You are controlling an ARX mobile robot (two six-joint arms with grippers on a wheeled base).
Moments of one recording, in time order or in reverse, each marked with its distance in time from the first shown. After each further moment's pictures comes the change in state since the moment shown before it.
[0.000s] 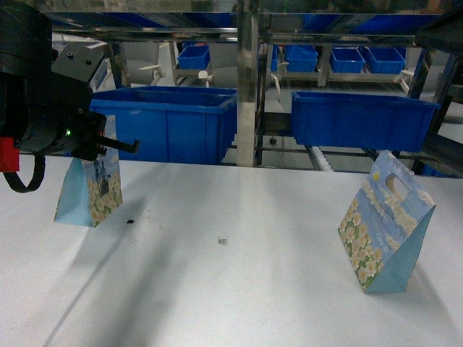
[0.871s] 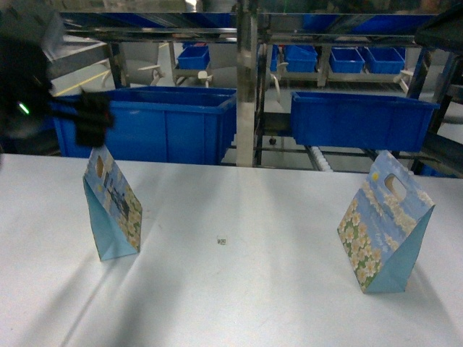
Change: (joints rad) left arm 0.006 -0.257 -0.163 0.010 -0.060 -0.063; right arm 0.001 -0.001 0.000 0.001 -0.001 0.000
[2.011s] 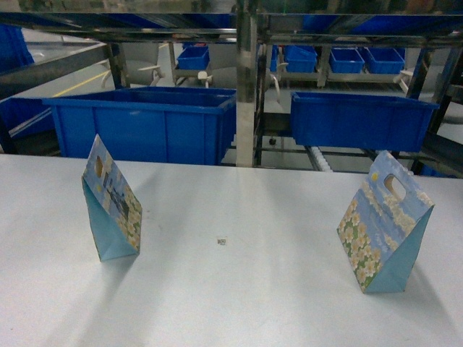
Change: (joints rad) left arm 0.106 -0.714 -0.737 0.405 0.297 -0.152; right arm -0.092 -0.340 -0.484 0.338 0.348 -0.341
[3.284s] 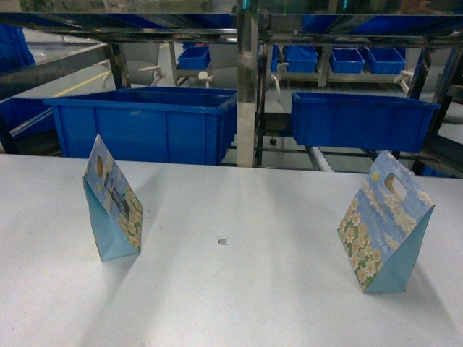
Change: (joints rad) left arm -0.001 -0.682 -0.188 -0.465 0.001 0.000; right arm 0.007 -0.677 -0.177 -0.475 -0.010 -0.001
